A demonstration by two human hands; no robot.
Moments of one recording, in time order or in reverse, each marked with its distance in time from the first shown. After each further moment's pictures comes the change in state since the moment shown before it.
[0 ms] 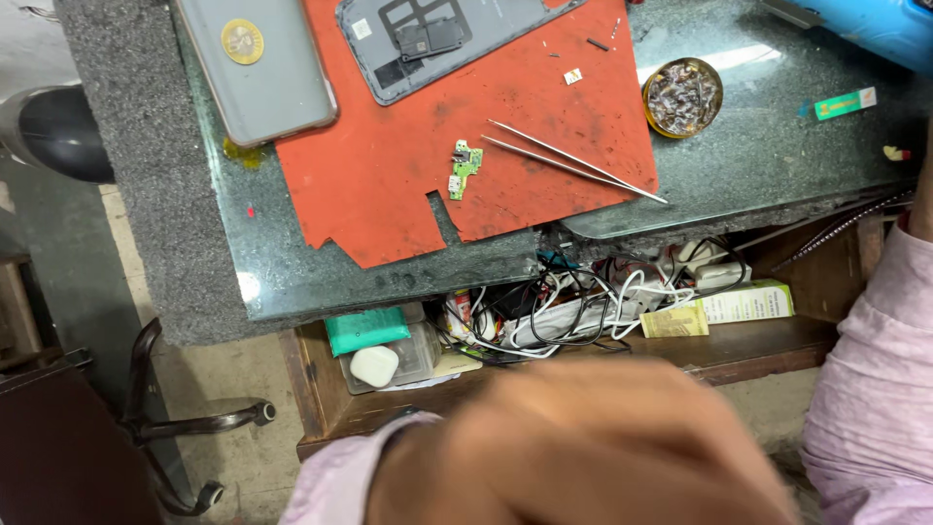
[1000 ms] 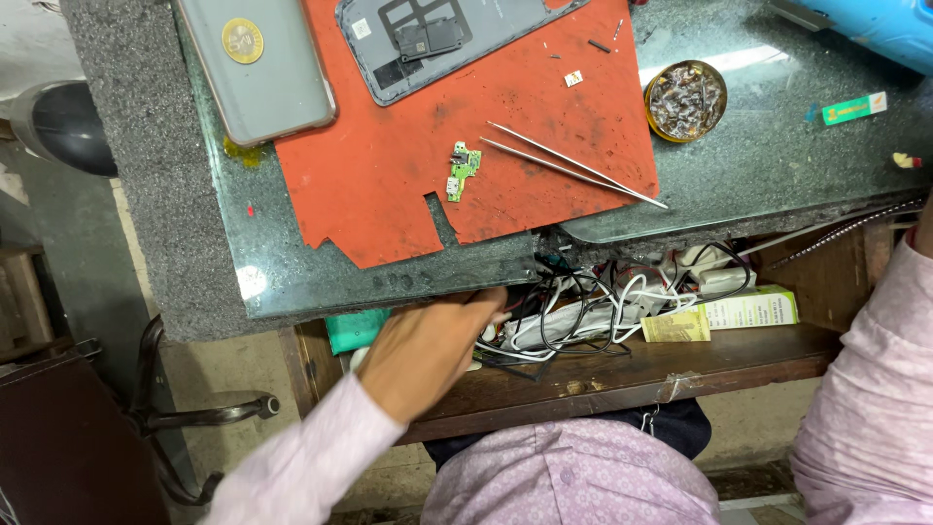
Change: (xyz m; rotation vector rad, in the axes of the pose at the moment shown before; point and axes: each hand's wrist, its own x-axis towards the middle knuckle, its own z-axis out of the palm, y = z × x) left_hand -0.079 -0.103 -0.060 1.115 -0.039 -0.654; right_hand -0.009 -0.008 -0.008 0.009 -0.030 -0.002
